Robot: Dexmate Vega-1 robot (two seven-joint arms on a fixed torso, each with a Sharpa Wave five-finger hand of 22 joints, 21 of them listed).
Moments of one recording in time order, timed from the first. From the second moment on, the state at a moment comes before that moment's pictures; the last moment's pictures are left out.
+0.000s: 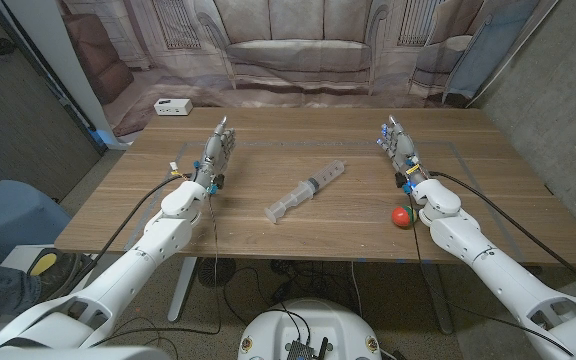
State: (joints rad) left arm 0.82 0.50 0.37 -1.26 -0.66 -0.31 -0.06; left_hand 0.12 -0.02 0.21 -0.08 0.21 -0.04 0.10 0.20 0.17 -0.05 0.08 0.22 0.19 -0.14 0.09 0.19 0.17 -0.16 0.01 0.20 0.17; right arm -0.85 -0.49 -0.37 -1.31 0.62 0.33 -0.01; right_hand 0.23 0.00 0.16 -0.09 0.19 0.08 0.07 0.19 0.19 0.01 0.11 0.20 0.19 -0.08 0.05 0.21 0.20 0.10 -0.04 0.19 0.17
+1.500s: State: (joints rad) left arm 0.89 0.56 0.32 -1.34 -0.65 -0.41 -0.09; left_hand 0.15 -0.01 0.21 -0.10 0.21 0.10 0.12 0.21 0.17 0.09 0.10 0.25 0.19 -0.01 0.09 0.21 0.17 -0.05 0.00 0.22 0.17; right arm -0.88 -0.54 -0.38 -1.40 0.47 0.45 -0.04; right_hand 0.25 0.01 0.18 -0.10 0.19 0.14 0.06 0.21 0.19 0.10 0.11 0.22 0.19 0.00 0.02 0.22 0.20 0.19 -0.04 0.21 0.17
